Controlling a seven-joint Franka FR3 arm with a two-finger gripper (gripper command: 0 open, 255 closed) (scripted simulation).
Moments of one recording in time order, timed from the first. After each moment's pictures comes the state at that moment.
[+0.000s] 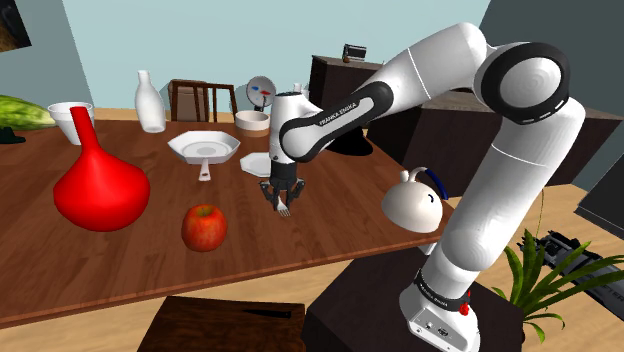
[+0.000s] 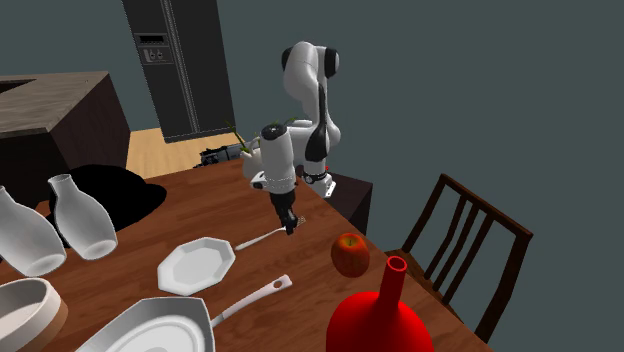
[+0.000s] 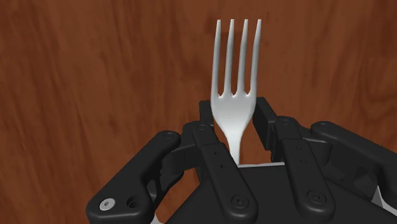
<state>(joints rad) -0.03 0.02 0.34 -2.29 0.04 2.25 0.82</state>
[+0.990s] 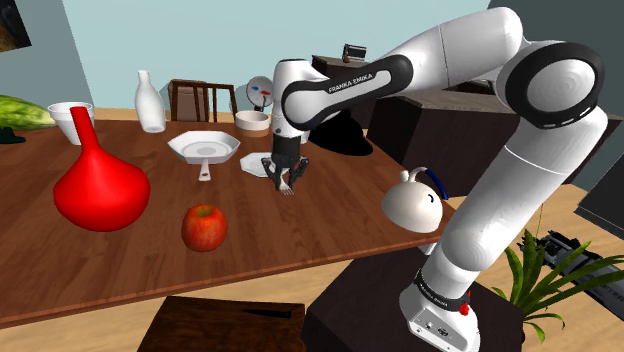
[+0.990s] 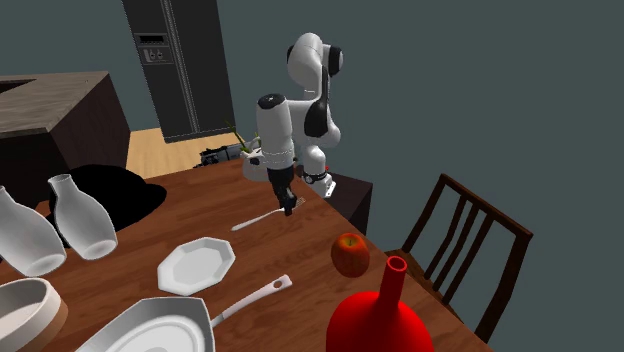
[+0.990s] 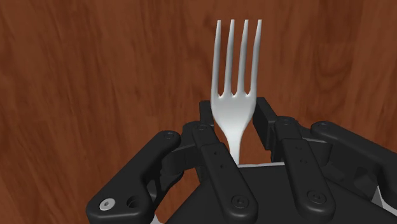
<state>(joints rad) -0.04 -0.09 0.33 -2.19 0.07 2.05 0.79</state>
